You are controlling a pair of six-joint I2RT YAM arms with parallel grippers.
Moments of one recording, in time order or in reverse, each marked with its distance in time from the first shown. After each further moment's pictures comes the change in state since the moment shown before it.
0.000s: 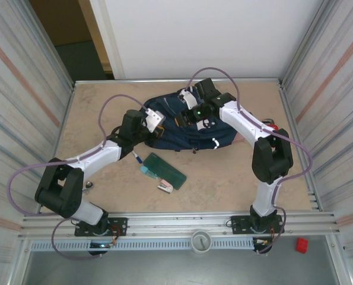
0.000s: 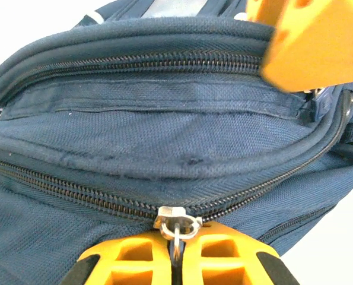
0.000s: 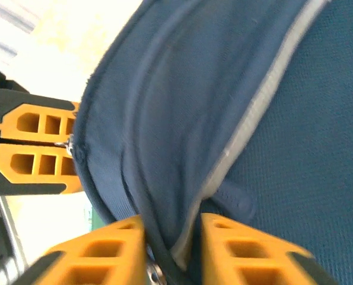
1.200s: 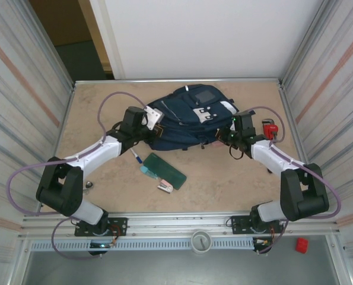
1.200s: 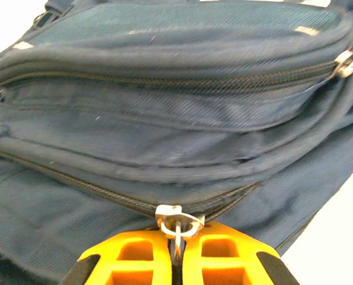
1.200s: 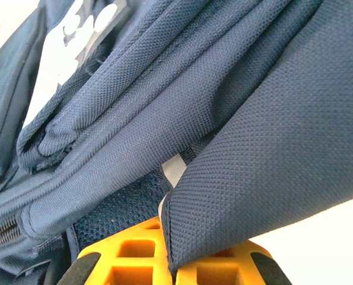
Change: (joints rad) left arm 0.019 0.016 0.090 -0.173 -0.018 -0.097; right arm -0.230 -0.460 -0.788 0.486 0.341 0.667
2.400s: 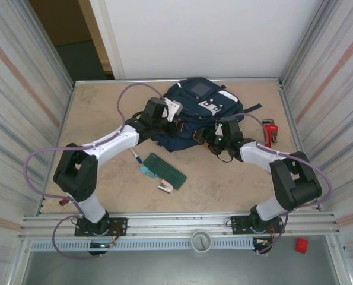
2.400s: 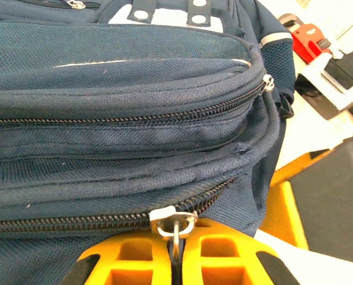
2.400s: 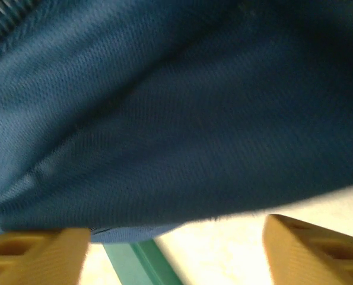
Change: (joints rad) left arm -0.164 0.191 0.269 -0.060 0.041 -0.235; right arm 0.139 0.131 -0.058 0.257 -0.211 0.237
